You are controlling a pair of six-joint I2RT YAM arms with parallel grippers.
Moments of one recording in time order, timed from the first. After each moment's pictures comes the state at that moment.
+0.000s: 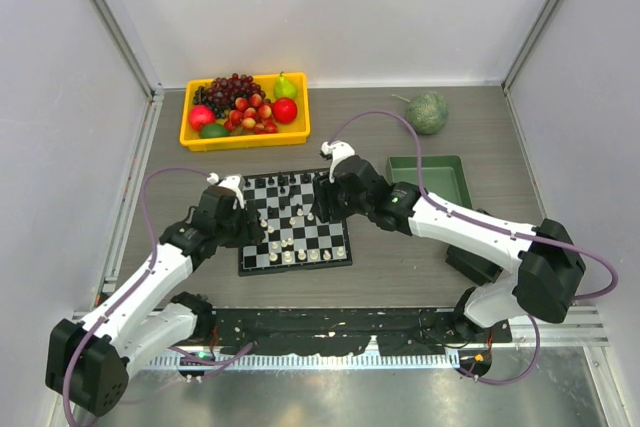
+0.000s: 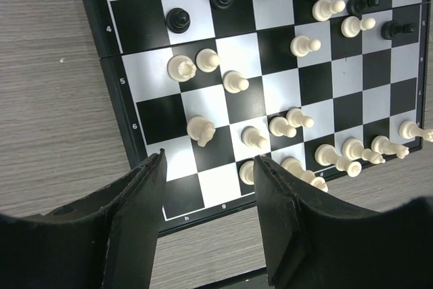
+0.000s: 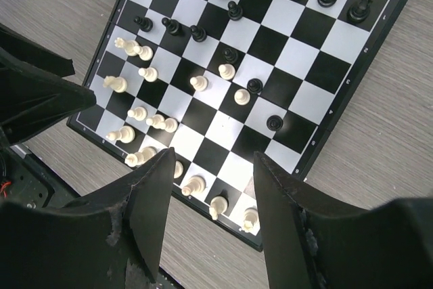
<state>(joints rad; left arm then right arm) -0.42 0.91 0.57 -0.53 0.01 -0.45 0.91 1.43 1.07 -0.30 0.08 0.42</state>
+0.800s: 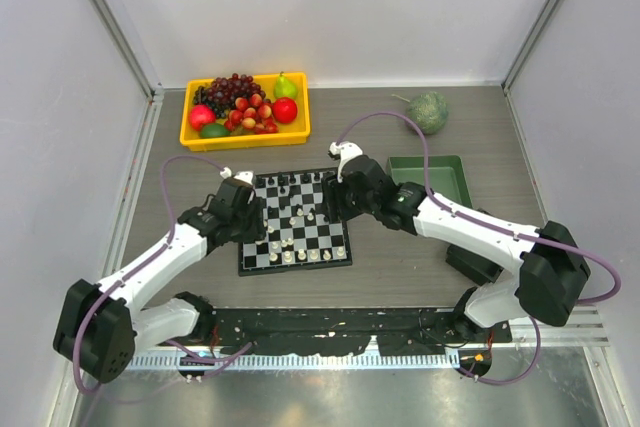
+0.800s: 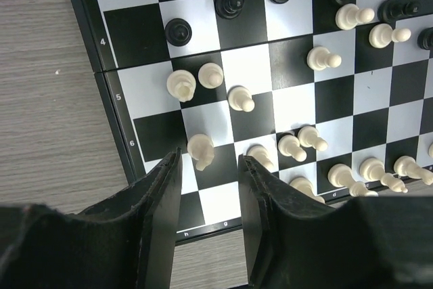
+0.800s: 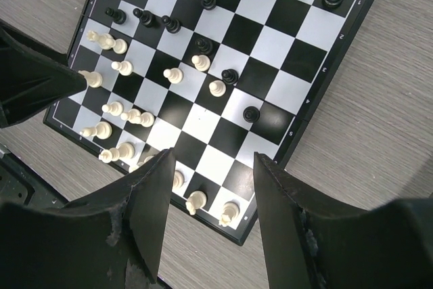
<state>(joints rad) -0.49 1.09 0.64 -0.51 -0.08 -0.47 0.87 1.40 1.01 -0.29 0.07 0.40</state>
